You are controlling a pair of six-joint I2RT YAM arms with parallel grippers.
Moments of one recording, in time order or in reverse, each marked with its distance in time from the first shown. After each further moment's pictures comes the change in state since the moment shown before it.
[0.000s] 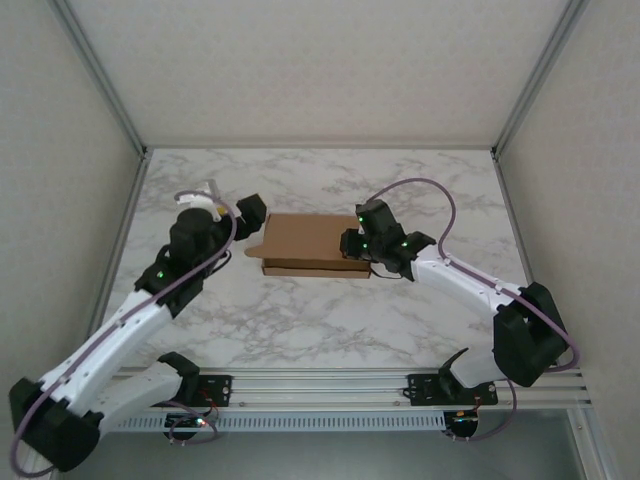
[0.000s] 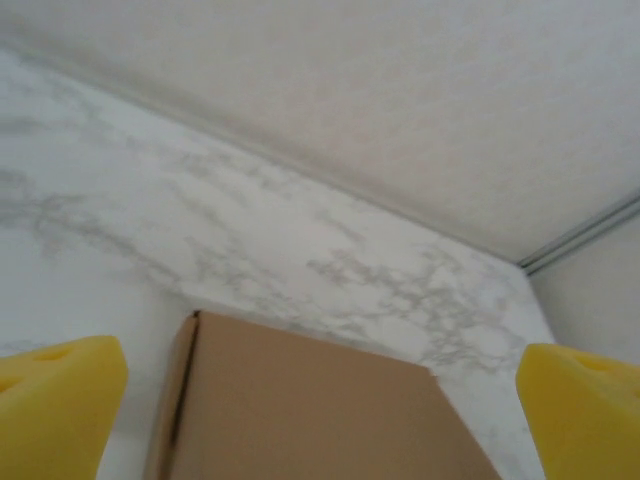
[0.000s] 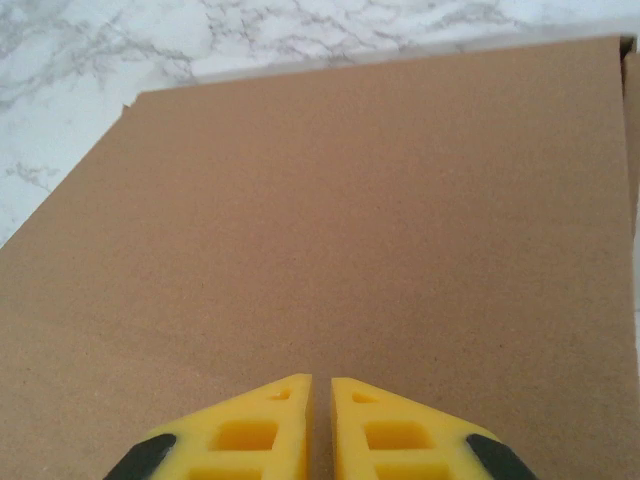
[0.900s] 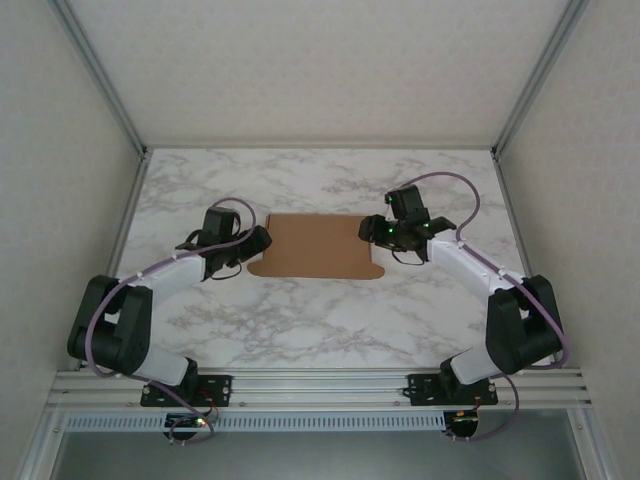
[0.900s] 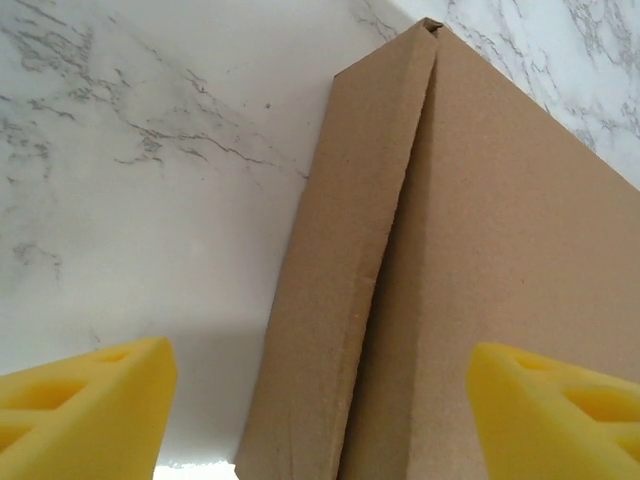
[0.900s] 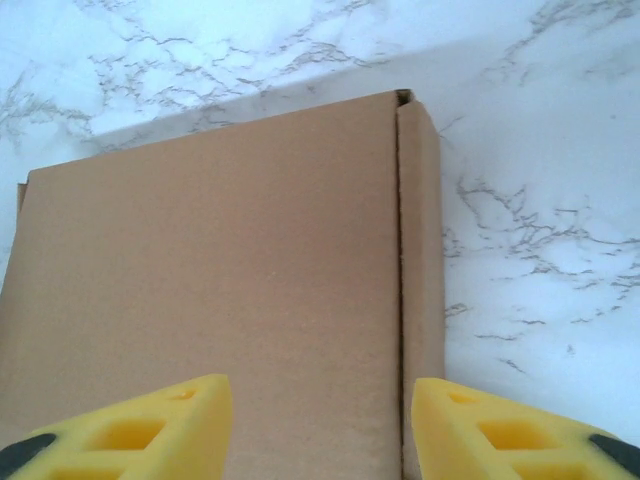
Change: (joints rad) left arm 0.191 0.494 -0.084 0.051 0.393 -0.095; right arm -0.254 0.058 0.043 -0.072 -0.151 -0.064
